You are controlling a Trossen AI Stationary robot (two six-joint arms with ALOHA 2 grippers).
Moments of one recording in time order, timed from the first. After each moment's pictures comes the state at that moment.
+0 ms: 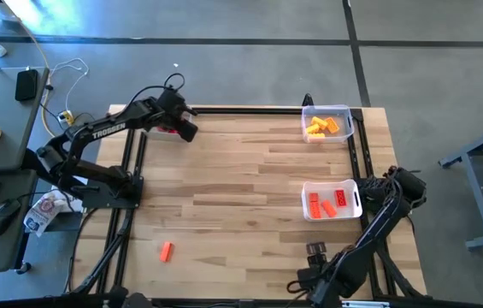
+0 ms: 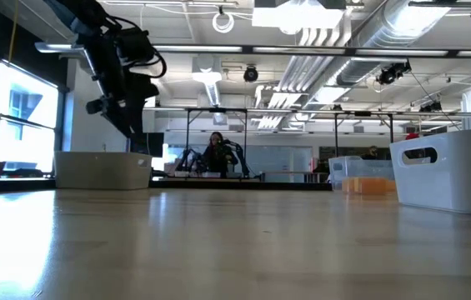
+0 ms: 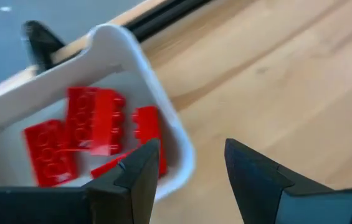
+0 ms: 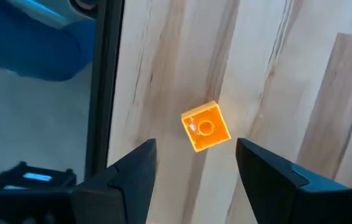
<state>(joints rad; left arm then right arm) 0.90 1.31 0.91 -0.65 -0.09 -0.18 0.90 1.87 1.47 -1.02 0.06 0.71</state>
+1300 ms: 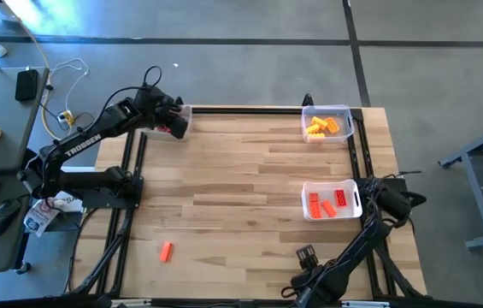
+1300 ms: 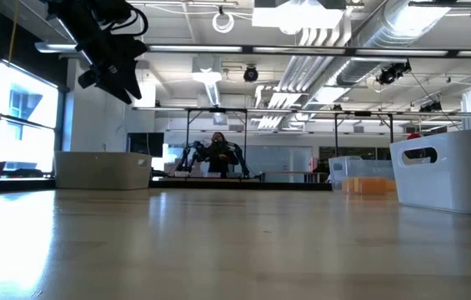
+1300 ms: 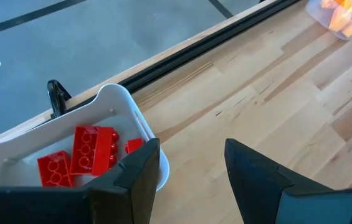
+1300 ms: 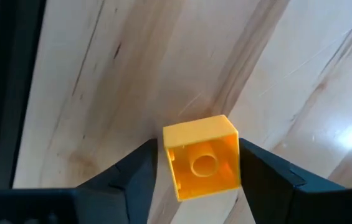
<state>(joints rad) 0.90 1.04 0.91 -0.66 -0.03 -0.18 0.90 2.08 1.47 -1.00 0.06 0.49</state>
